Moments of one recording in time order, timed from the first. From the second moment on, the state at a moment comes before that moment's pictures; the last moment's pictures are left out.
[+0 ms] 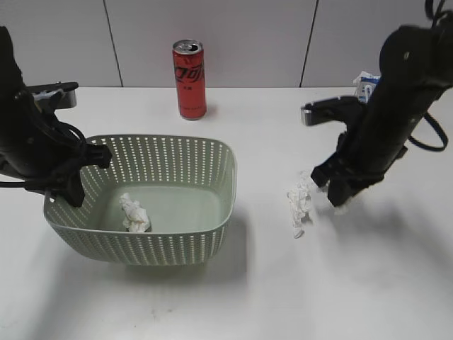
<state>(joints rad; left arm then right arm) -0.37 1.71 -1.04 -0.17 0.83 -0.11 0.34 1.93 -1.18 0.21 0.82 -0.21</state>
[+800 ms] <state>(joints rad) -0.37 1.71 -1.04 -0.18 0.83 -0.11 0.77 1.81 -1.33 0.46 0.55 -0.30</state>
